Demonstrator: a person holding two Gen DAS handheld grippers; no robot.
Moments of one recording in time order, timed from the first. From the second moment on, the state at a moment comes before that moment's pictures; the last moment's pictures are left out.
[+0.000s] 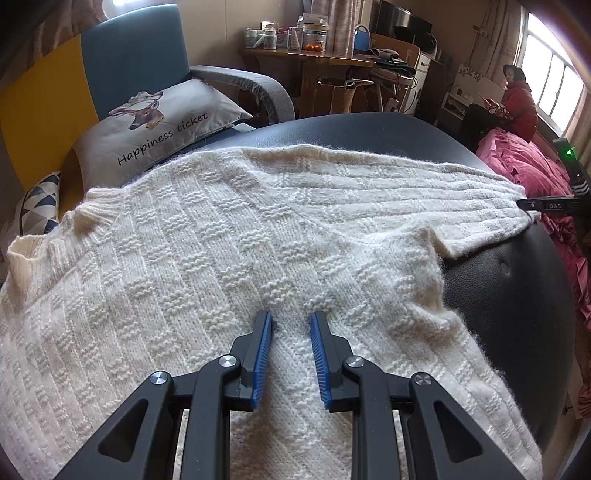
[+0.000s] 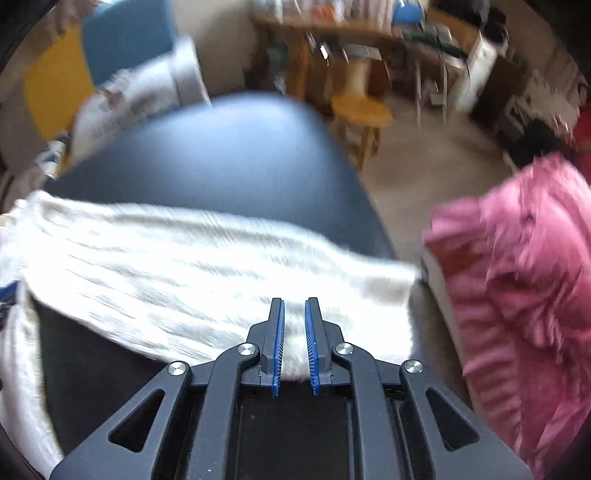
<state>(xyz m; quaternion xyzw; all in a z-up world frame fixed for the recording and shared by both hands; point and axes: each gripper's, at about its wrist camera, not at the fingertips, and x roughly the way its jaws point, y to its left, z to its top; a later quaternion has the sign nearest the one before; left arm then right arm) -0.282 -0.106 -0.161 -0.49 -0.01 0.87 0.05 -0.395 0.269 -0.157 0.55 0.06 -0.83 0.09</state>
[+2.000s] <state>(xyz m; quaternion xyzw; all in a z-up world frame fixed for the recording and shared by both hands) -0.181 -0.055 -0.150 -0.47 -0.01 0.87 0.16 -0.376 0.030 -0.167 0.52 0.18 -0.80 0.26</state>
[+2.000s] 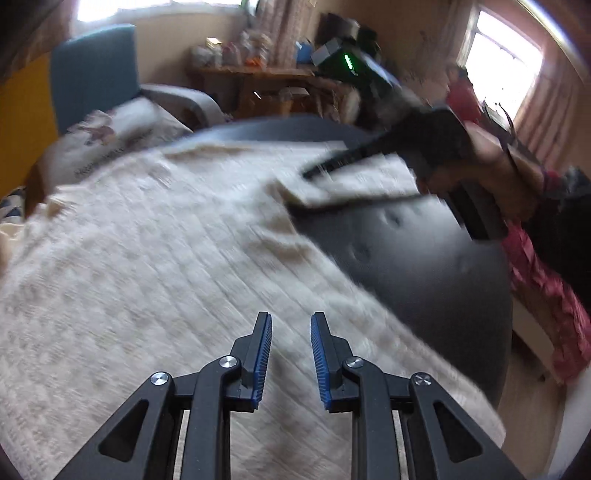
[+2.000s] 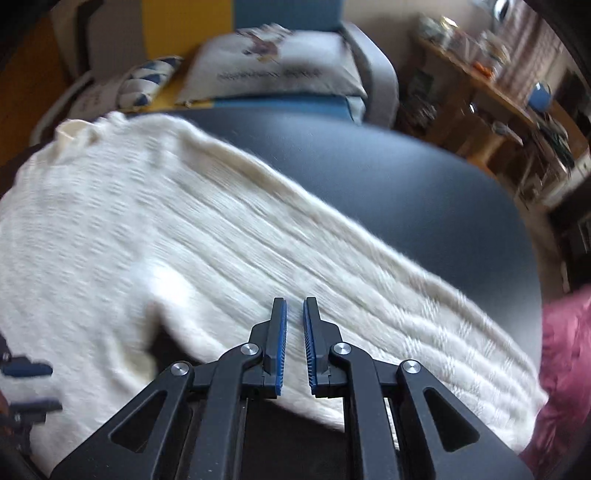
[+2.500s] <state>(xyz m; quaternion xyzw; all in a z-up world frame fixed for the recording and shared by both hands) -0.163 -0.070 -0.149 -0.47 -0.03 0.86 0.17 -0.389 0.046 -0.168 0.52 0.14 -0.80 0.26</state>
